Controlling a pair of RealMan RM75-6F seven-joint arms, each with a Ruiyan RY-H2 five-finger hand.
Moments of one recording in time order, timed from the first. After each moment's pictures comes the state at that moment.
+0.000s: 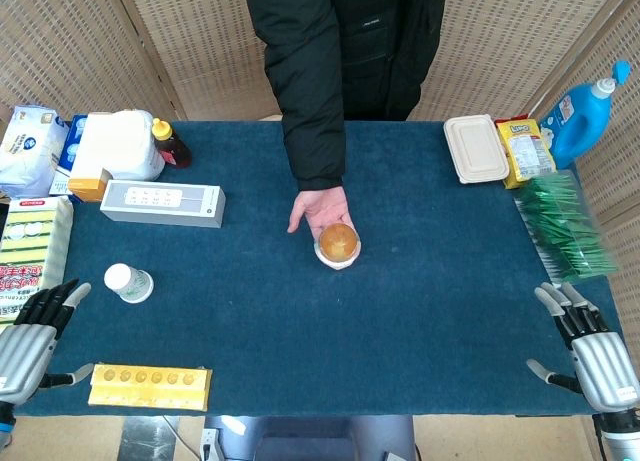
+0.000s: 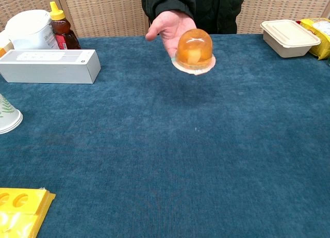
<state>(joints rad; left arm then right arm) -0.07 -0.90 0.08 -1.96 1.56 1.38 0.14 0.05 -1.17 -0.03 -1.39 -1.73 1.66 0.22</state>
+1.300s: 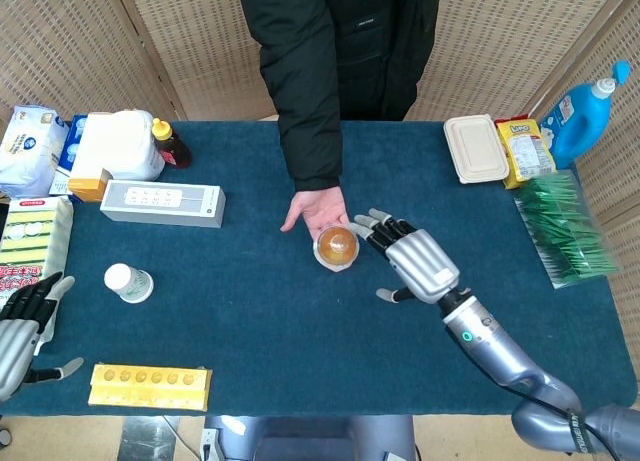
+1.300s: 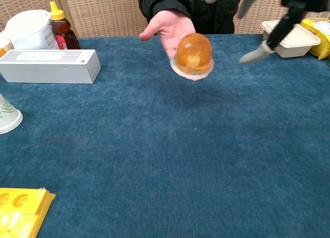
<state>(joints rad) -0.07 -0.86 0.06 -1.94 1.54 1.39 0.04 0.67 -1.23 0.27 -1.80 -1.43 0.96 -0.15</state>
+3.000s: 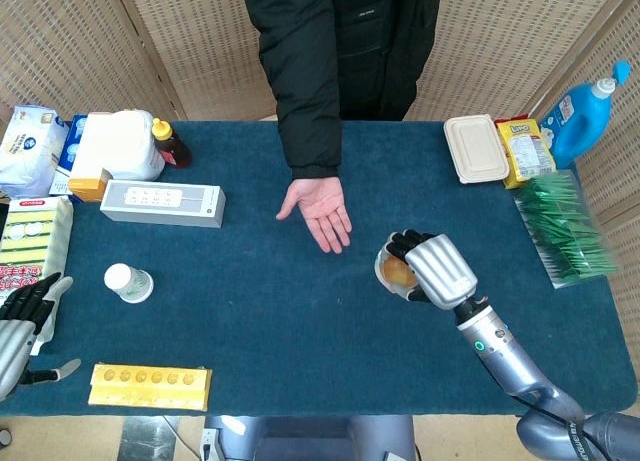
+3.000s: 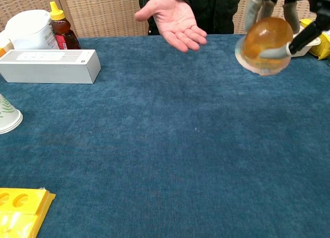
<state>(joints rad) -0.07 -0.84 0.07 -1.93 1.57 1.39 -0.01 0.64 -1.25 0.11 -1.72 -1.48 1.21 -0.17</state>
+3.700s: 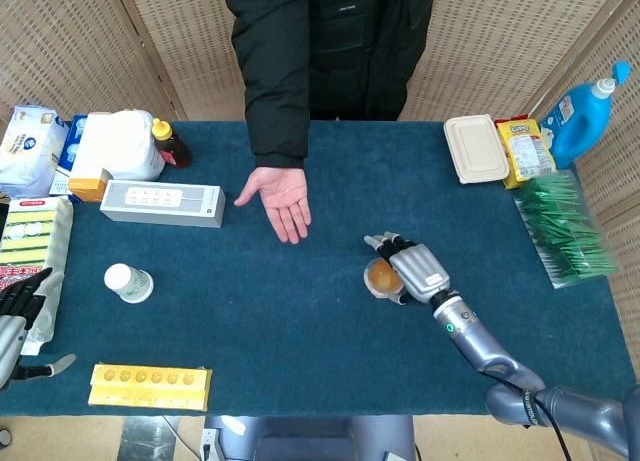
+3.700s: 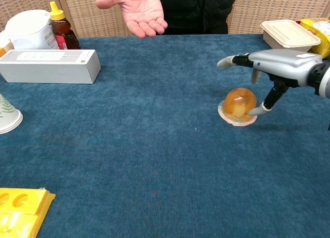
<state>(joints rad) -0.08 -0.83 0.06 -1.92 1.55 1.38 -0.06 0.69 -1.47 0.10 -1.38 -1.37 0.95 -0.09</state>
